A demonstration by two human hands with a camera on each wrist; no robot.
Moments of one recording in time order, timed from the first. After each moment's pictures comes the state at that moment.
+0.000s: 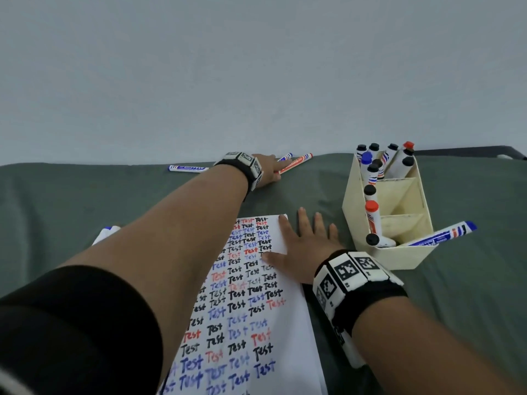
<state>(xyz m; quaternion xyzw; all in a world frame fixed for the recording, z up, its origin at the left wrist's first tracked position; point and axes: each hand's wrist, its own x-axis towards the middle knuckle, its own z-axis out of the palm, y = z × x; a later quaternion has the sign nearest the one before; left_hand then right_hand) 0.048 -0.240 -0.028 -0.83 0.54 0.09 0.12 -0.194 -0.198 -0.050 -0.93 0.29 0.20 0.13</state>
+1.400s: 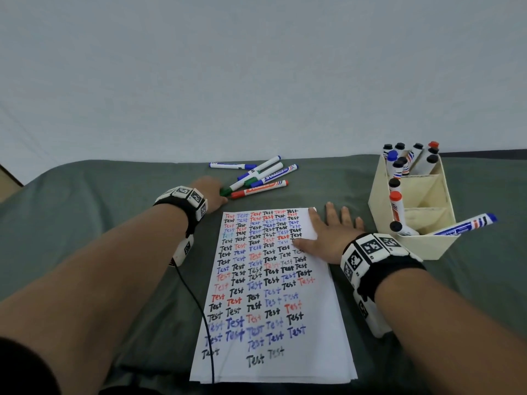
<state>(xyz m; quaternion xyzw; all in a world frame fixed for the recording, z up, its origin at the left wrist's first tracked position) 0.070 -0.042 -0.016 -0.93 0.35 0.05 0.13 -0.193 -0.196 -0.042 -0.92 0.29 0.21 0.13</state>
